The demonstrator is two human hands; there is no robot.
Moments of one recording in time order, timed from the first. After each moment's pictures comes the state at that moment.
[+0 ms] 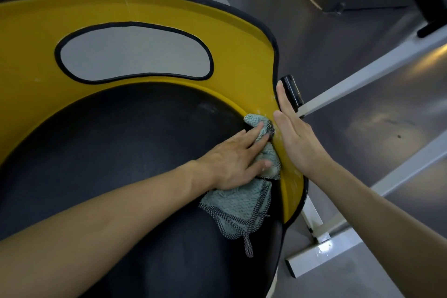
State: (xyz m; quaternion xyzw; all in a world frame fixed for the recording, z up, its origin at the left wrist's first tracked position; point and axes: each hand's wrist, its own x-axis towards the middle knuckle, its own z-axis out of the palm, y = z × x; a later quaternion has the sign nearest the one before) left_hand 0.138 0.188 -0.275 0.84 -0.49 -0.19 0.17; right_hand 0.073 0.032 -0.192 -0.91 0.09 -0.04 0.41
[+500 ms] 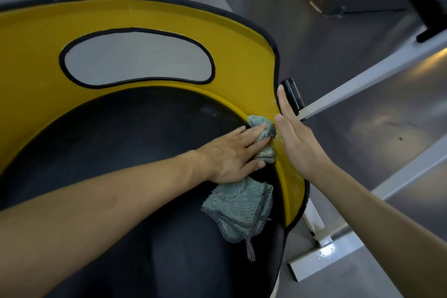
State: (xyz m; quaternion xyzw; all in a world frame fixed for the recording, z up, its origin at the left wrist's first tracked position) left_hand 0.157 0.194 -0.264 0.82 -0.56 -0.13 0.08; right_hand 0.074 0.028 -0.194 -0.90 0.09 -0.02 0.42
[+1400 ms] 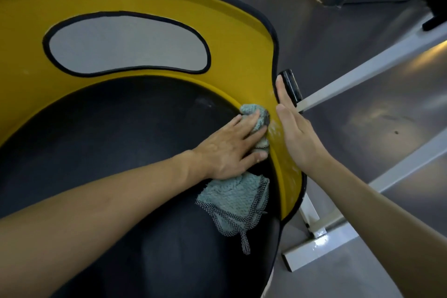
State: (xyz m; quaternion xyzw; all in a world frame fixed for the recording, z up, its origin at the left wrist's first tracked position) left_hand 0.150 0.190 -0.269 0.83 -0.53 -0.12 0.15; right_hand 0.075 0.025 -0.201 -0.89 0.07 -0.03 0.45
